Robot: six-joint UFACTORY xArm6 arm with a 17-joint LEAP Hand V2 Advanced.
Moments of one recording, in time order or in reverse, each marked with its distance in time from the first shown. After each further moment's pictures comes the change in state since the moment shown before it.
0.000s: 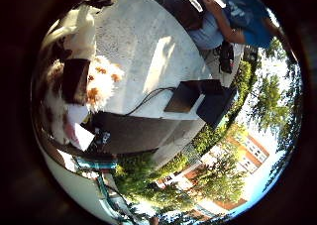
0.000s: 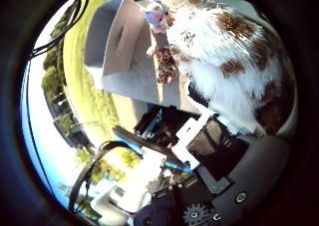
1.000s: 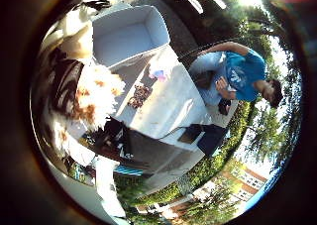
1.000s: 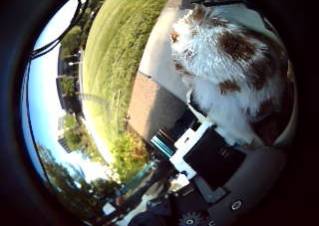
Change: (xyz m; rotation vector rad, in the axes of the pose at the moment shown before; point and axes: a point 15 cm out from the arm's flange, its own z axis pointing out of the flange) arm -0.306 -0.077 -0.131 0.213 -0.010 -0.331
